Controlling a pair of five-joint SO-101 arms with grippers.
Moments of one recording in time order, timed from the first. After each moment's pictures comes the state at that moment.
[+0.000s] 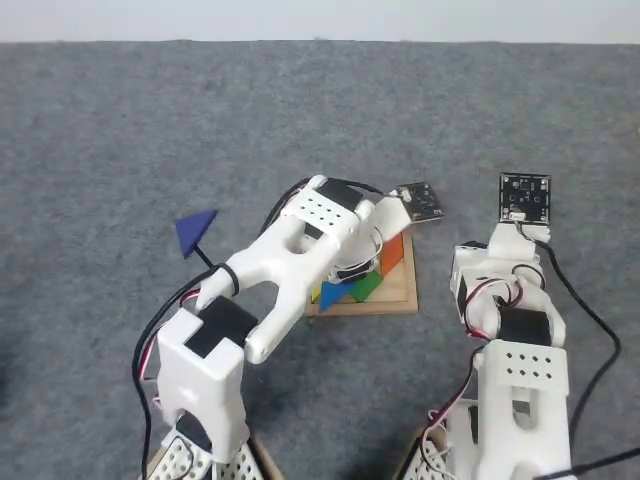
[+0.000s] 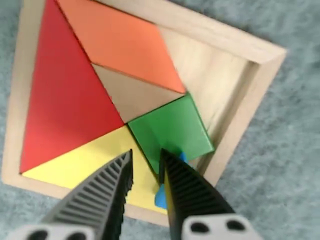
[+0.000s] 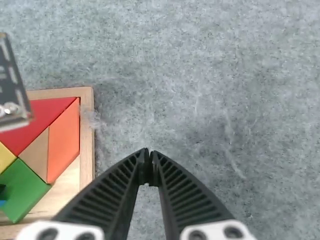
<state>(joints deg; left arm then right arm) 26.9 21.8 5.6 74.2 -31.5 2.6 -54.5 67.0 42.1 1.5</state>
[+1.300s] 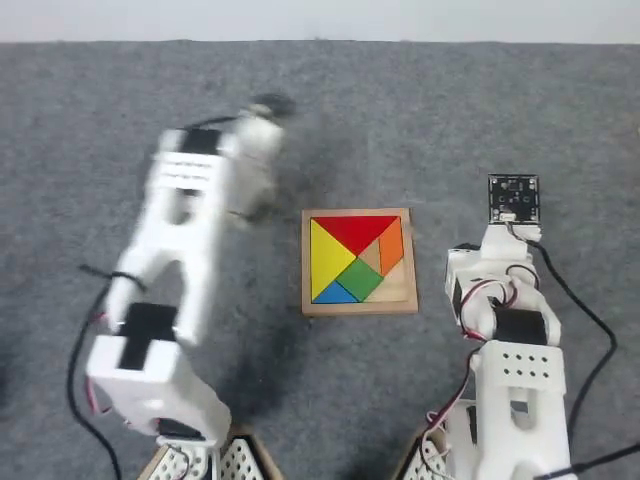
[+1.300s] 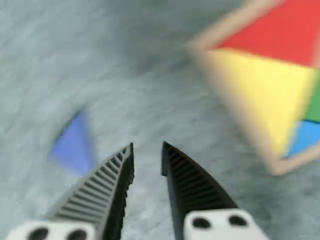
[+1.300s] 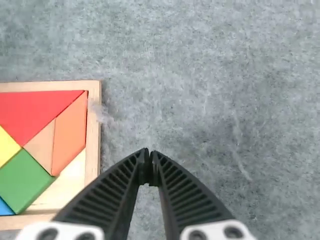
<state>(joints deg) -4.7 12.8 1.5 82.2 -20.5 0.9 -54.5 67.5 42.2 2.8</state>
